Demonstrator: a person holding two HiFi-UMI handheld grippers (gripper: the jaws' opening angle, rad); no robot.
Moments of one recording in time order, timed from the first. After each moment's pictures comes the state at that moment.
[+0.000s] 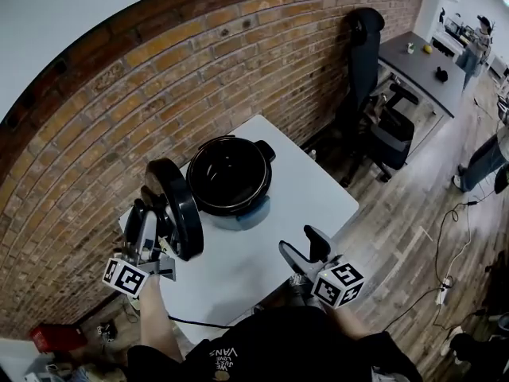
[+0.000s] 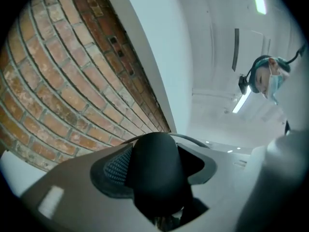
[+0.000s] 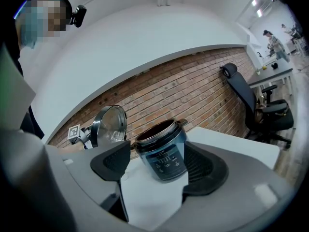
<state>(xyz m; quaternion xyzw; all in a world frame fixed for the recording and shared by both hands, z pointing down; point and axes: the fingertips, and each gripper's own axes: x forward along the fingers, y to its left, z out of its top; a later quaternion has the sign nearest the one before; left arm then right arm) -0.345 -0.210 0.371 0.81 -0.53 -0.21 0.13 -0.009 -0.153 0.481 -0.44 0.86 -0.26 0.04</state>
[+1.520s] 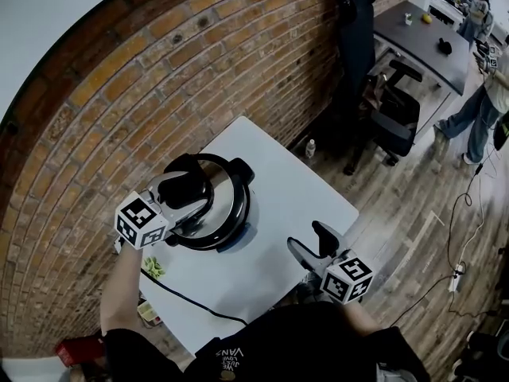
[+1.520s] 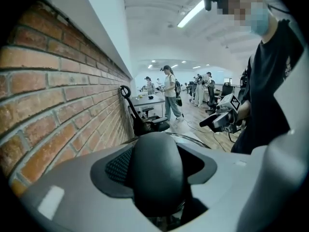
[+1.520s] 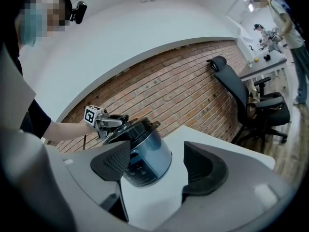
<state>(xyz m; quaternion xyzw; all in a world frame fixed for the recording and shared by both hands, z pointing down) -0.143 -0.362 0.448 0.93 -0.23 0.29 0.01 0.068 -0.234 0.523 -0.46 0.84 -0.30 0.04</state>
